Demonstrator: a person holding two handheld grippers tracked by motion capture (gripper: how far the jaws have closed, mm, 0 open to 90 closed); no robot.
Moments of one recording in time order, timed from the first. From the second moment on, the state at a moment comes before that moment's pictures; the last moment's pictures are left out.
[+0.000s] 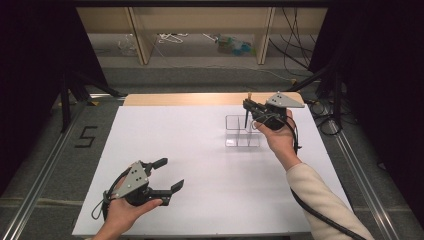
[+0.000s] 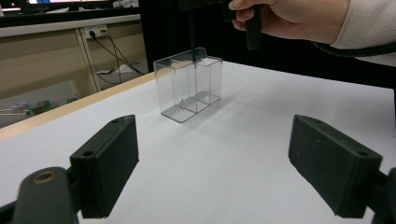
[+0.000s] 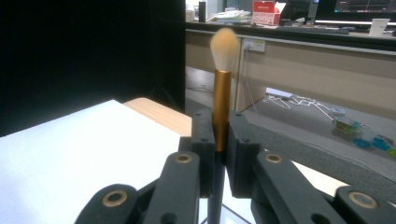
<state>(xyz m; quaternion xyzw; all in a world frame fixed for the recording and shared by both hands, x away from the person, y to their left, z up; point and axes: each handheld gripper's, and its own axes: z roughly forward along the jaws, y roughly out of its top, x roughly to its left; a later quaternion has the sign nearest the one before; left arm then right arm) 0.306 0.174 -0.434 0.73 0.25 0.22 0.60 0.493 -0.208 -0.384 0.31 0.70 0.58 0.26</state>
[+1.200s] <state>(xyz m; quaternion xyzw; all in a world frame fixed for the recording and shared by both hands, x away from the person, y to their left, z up) 0.307 0.174 -0.435 0.73 0.25 0.22 0.60 0.494 -0.207 -0.392 0.32 0.71 0.57 0.25</state>
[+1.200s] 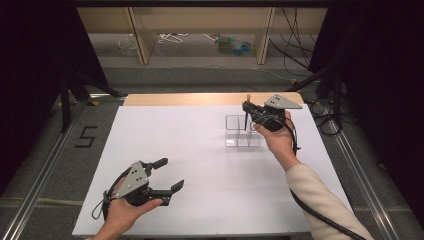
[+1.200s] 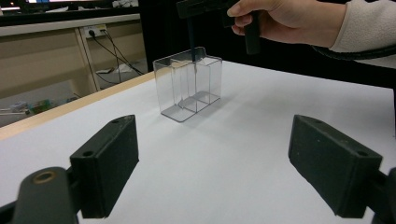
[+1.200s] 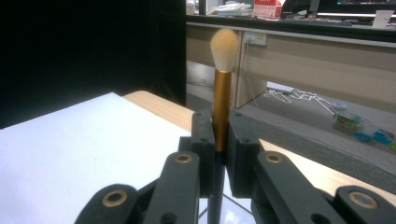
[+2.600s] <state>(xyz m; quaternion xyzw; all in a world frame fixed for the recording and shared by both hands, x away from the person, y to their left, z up) 0.306 0.174 -0.434 0.73 0.25 0.22 0.60 0.498 -0.206 -0.403 0.32 0.72 0.56 0.26</state>
